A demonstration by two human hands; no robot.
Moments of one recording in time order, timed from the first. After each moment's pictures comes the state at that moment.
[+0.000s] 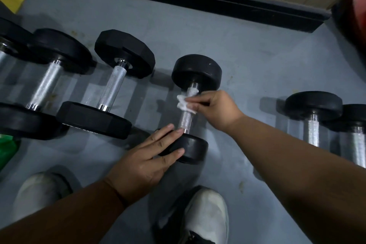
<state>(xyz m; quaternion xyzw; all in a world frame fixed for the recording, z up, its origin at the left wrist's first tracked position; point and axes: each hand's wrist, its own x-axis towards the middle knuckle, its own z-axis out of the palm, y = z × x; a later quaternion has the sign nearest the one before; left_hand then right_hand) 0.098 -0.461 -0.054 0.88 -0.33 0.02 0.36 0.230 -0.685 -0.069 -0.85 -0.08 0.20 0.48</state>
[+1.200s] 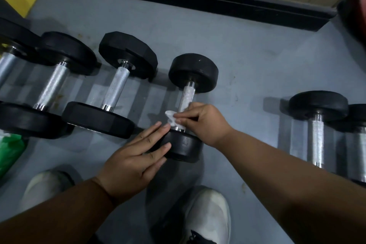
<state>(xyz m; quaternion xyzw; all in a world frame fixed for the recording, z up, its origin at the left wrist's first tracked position) 0.094 -0.441 -0.046 0.90 -0.28 0.02 0.32 0.198 -0.658 -0.074 -0.84 -0.10 0.22 0.49</state>
